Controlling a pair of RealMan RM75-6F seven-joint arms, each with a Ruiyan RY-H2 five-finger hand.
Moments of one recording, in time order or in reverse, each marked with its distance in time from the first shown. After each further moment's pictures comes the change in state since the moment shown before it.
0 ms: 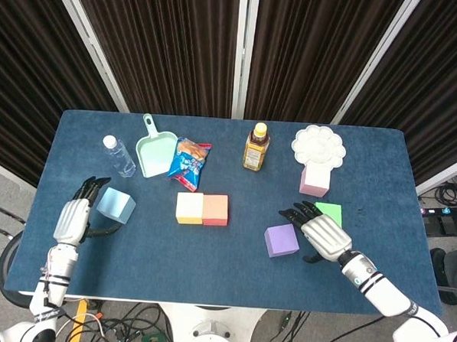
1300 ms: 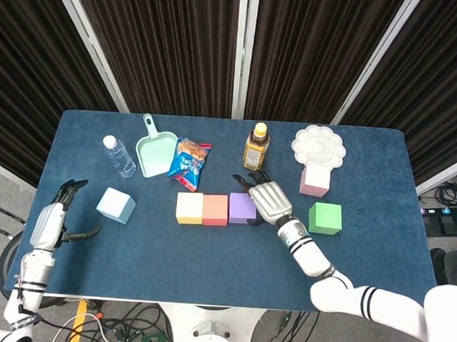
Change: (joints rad) left arm 0.078 0.068 0.021 0.097 0.107 0.011 -0.269; right arm 0.261 -0.401 0.199 0.173 0.555 -0.069 -0.371
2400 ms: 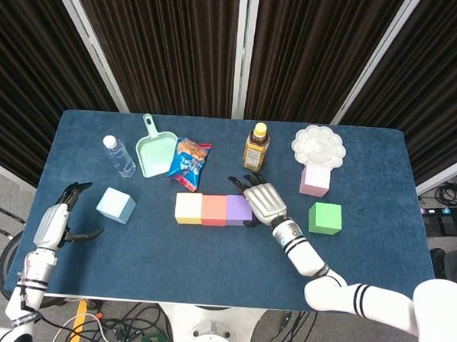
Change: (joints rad) left arm -0.011 -0.009 -0.001 0.030 -0.010 -0.056 -0.010; right arm 0.047 -0.022 -0.038 0.015 0.046 0.017 0.007
